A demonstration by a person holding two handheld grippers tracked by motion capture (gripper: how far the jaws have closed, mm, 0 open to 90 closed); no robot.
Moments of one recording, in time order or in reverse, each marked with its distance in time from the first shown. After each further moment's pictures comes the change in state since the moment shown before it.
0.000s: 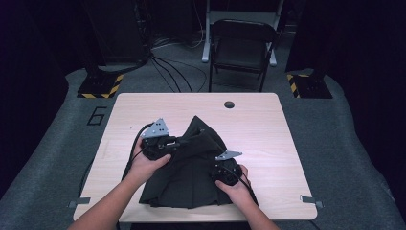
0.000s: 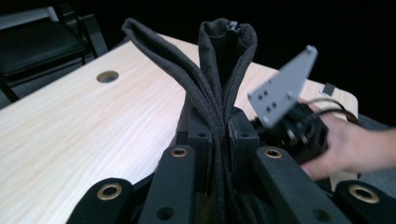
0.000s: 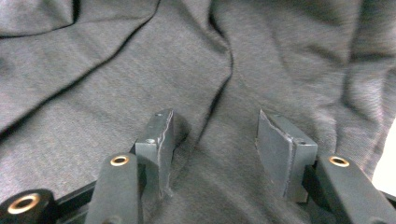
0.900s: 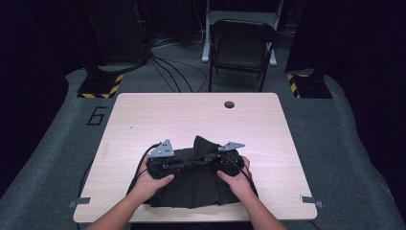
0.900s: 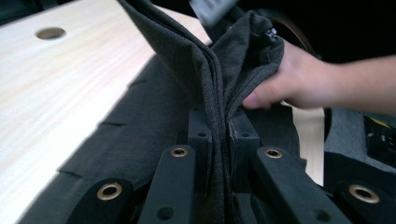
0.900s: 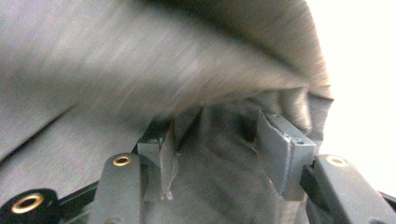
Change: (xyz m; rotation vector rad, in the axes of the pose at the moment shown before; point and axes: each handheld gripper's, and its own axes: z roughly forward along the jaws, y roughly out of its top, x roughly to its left) left arm -0.023 -0.054 0.025 0.063 -0.122 -0.028; right arm -0.018 0.022 0.000 -0.054 -0.034 0.045
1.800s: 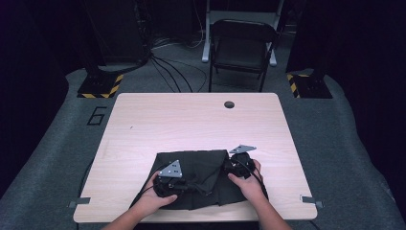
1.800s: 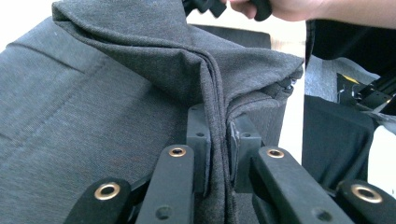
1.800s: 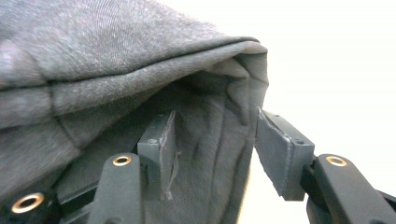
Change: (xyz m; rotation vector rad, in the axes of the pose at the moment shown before) left arm -0.018 -0.048 0.027 0.150 -0.111 -0.013; right arm -0.023 -0.023 -0.019 0.032 -0.041 0.002
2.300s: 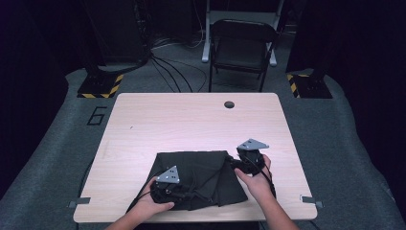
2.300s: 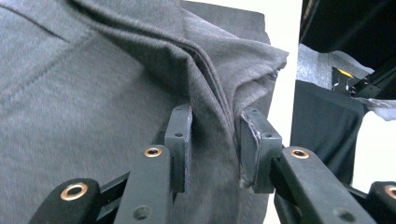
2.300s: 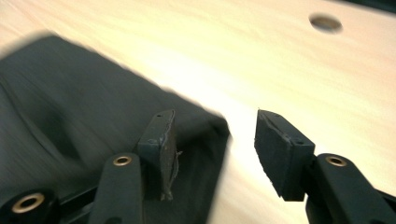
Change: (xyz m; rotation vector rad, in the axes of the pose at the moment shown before) left arm -0.009 -0.016 -0.007 0.020 -0.006 -0.017; right arm 0.006 0.028 -0.053 -0.162 -0.048 -0.050
